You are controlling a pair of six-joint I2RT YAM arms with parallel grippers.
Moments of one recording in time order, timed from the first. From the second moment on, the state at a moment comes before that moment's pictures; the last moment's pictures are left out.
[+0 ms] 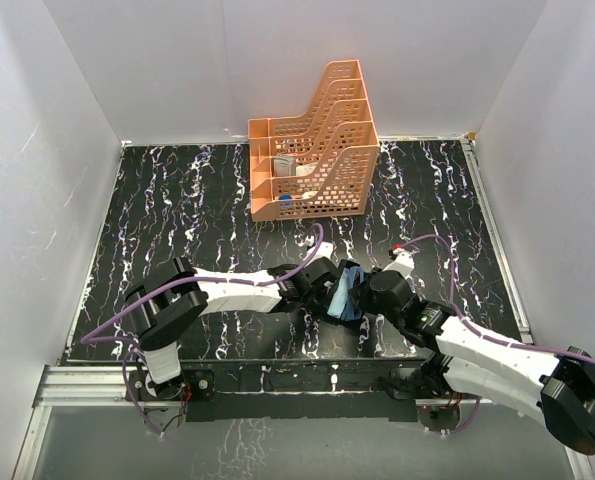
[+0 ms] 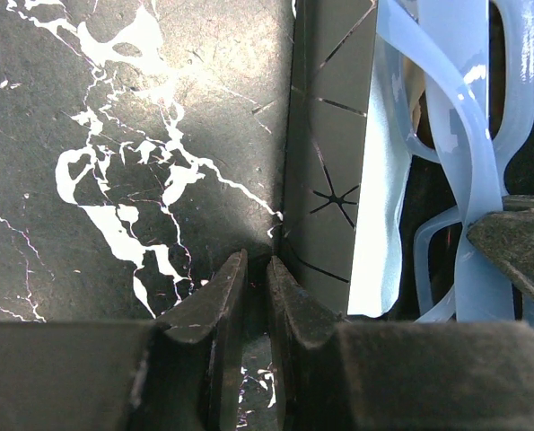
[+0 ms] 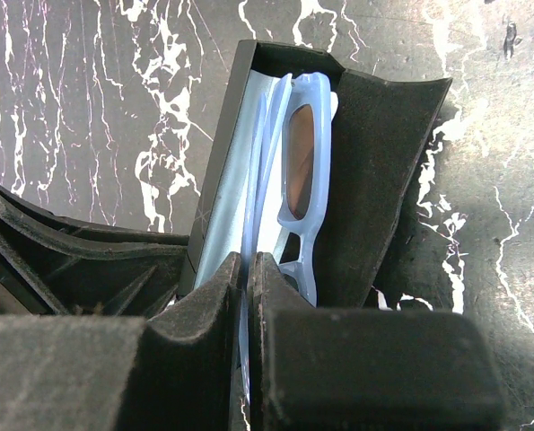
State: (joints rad) left arm -1.11 1.78 1.00 -0.19 -0.30 -0.71; right arm 0.78 0.87 0.30 -0.09 0.32 0.95
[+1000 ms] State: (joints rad) left arm -1.12 1.79 1.02 -0.20 -0.31 -0.71; right arm 0.78 0.97 0.31 0.04 0.34 0.94
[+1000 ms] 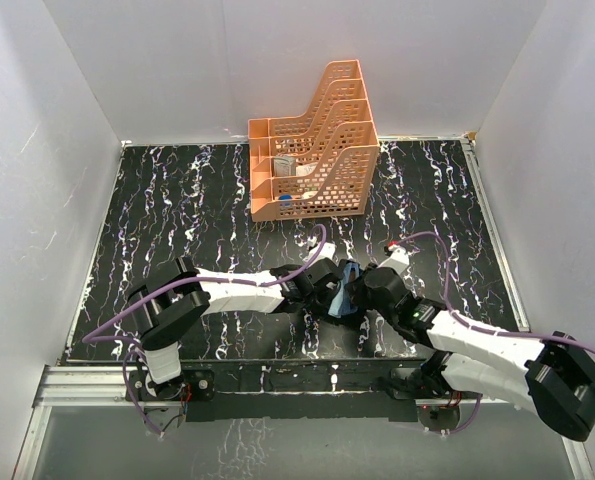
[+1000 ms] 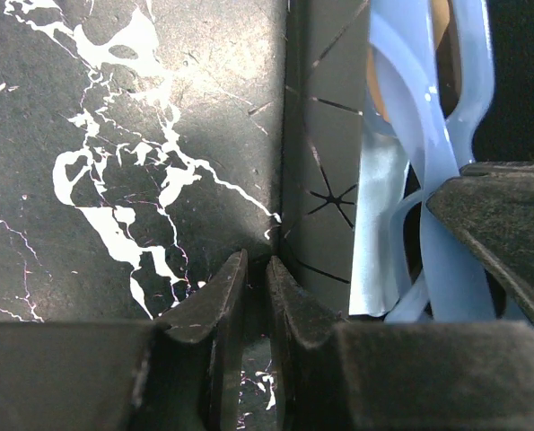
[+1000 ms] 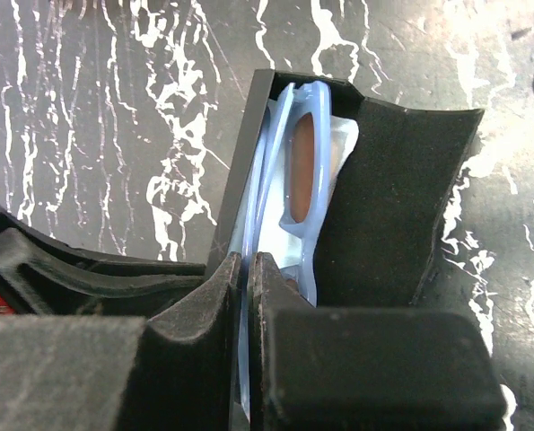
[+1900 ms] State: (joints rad) left arm -1.12 1.79 1.02 -0.20 -0.31 -0.71; right arm 0.78 0.99 0.29 0.08 0.34 0.95
